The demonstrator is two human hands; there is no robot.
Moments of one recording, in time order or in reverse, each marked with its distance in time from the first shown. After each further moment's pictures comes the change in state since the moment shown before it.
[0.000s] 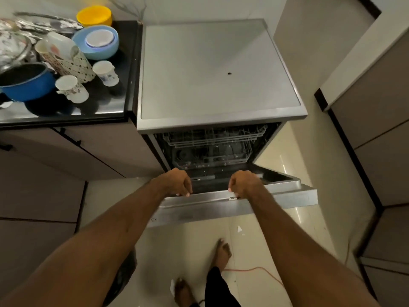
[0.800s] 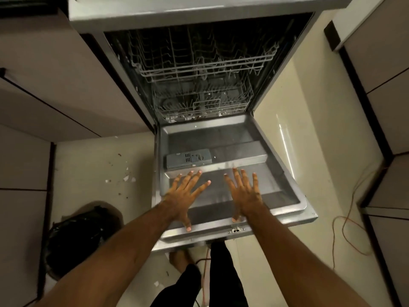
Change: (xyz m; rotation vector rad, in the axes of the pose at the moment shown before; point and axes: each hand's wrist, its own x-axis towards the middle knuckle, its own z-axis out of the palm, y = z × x) left_hand 0.094 -0.045 0.294 0.555 0.088 0.220; right_hand 0.015 0.095 0.279 -0.578 -0.094 -0.094
